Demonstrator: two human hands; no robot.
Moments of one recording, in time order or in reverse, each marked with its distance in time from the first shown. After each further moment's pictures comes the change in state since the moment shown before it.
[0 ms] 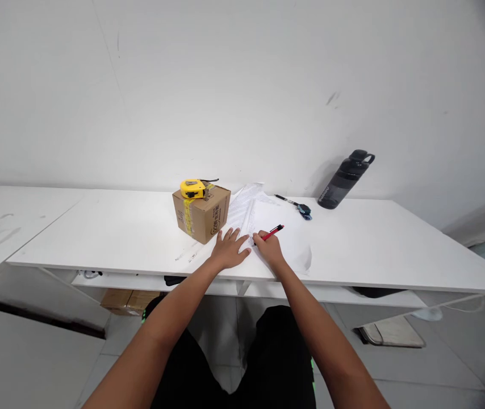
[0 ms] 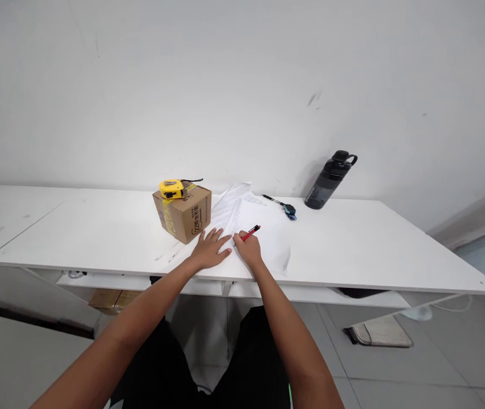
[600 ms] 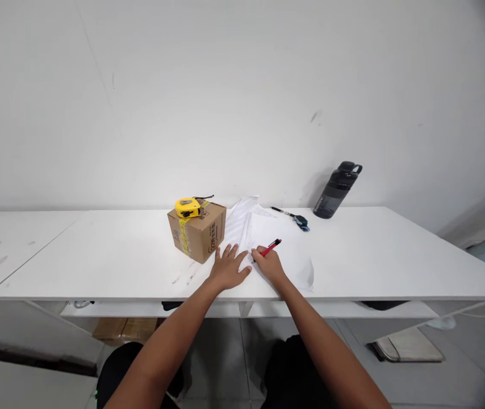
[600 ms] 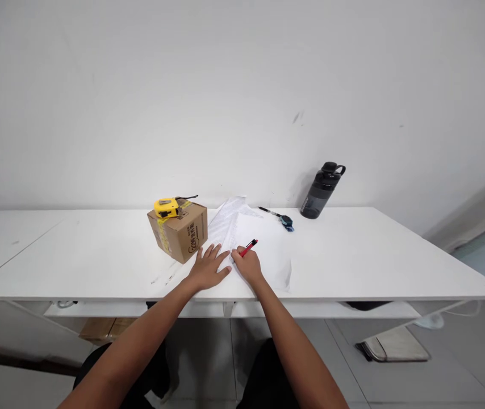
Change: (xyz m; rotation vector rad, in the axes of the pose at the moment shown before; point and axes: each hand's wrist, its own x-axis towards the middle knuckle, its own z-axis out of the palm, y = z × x) left_hand 0.003 -0.007 0.004 -0.001 0.008 0.003; right_hand 0.005 -0.002 0.005 0.018 -0.009 -0.004
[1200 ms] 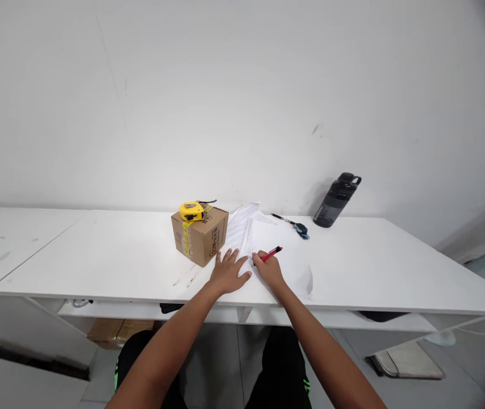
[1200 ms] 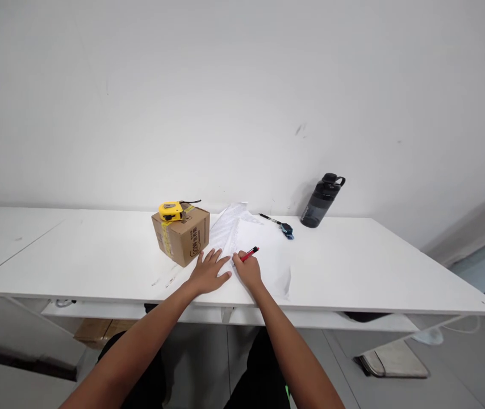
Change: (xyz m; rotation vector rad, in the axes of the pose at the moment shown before) left_hand -0.004 0.002 -0.002 -0.019 0.004 -0.006; right_hand 0.000 0.001 0.002 -0.018 0.033 -0.009
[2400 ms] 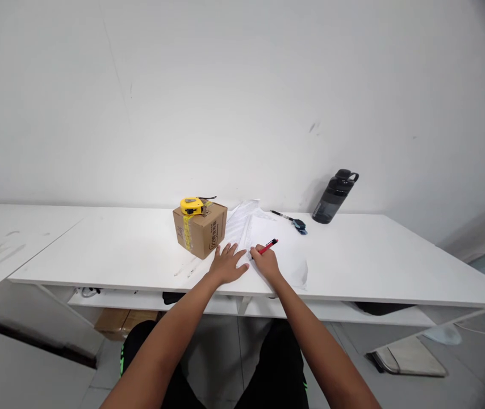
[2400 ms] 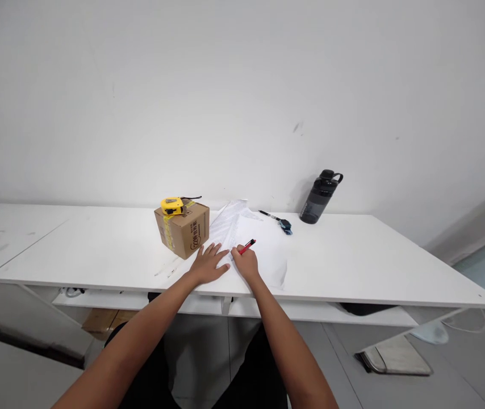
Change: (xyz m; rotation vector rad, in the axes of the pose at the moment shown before) left_hand 0.001 0.001 0.001 0.021 -0.021 -0.016; right_hand -0.001 0.000 -0.001 -0.032 0.002 0.012
